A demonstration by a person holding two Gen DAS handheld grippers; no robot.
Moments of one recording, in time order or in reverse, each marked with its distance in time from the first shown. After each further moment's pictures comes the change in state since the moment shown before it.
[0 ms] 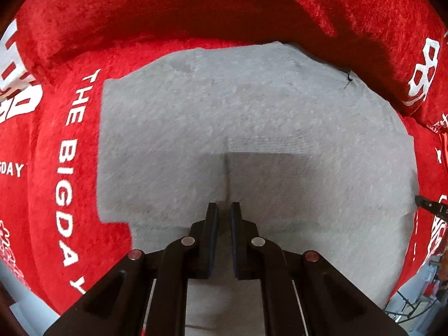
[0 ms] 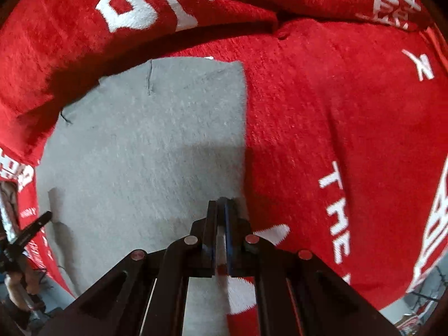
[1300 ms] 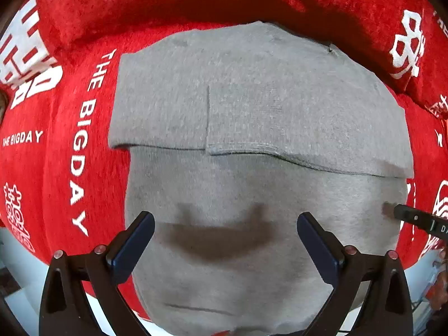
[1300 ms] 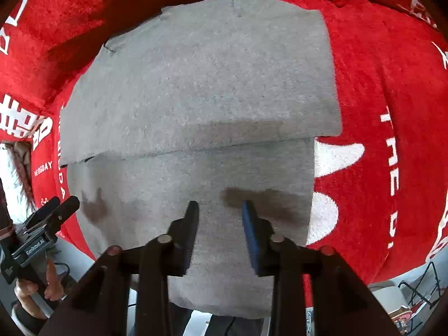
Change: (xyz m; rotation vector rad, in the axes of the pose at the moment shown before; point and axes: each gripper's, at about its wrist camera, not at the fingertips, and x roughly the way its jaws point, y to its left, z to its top) left arm -0.044 -0.037 -0.063 -0.028 0.055 0.066; right arm 0.011 0.087 -0.045 -0.074 0.189 0.100
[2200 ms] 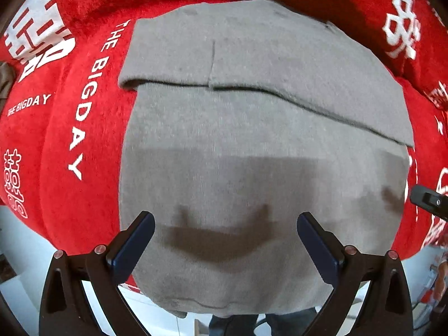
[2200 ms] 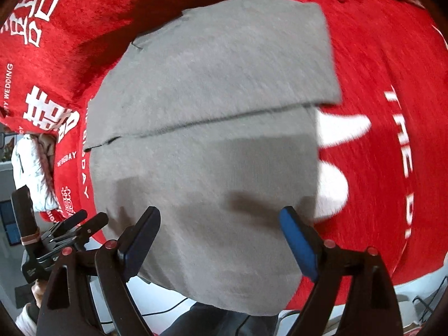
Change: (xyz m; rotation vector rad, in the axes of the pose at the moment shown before) left arm -0.003 -0.005 -0.080 -0.021 0.017 -0.001; right arm -0.006 -0.014 -0.045 -0.030 -0.078 0.136
